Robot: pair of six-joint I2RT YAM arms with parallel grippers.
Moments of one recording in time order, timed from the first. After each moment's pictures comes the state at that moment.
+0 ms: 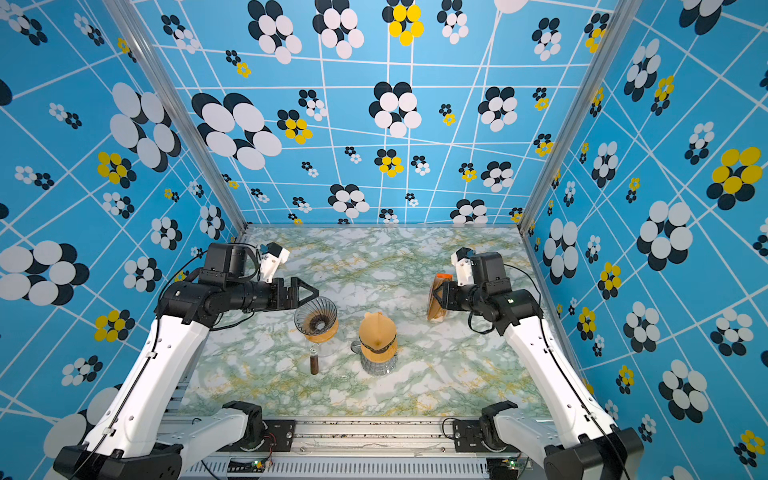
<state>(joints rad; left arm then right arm) -0.22 1.09 1.29 -1.01 0.61 -0.29 0.26 1.14 1.11 -0.80 -0.25 0.30</state>
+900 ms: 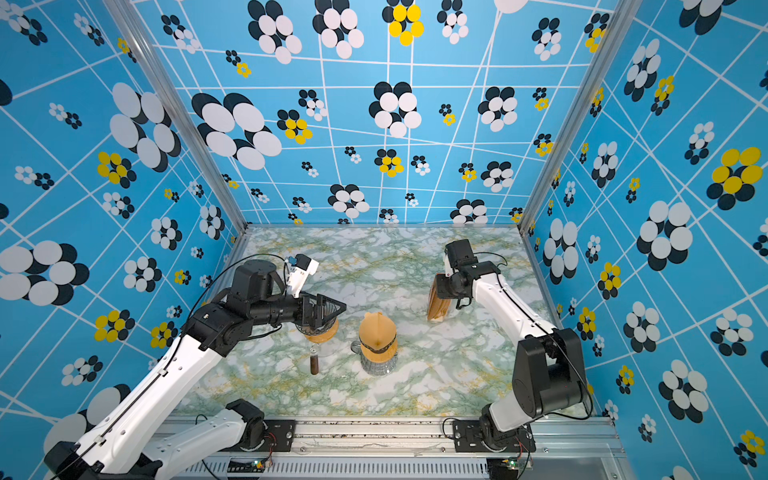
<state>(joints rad) -0.47 1.00 1.07 -0.68 0.55 -0.42 0.26 1.55 1.19 -0.72 0.00 0.17</state>
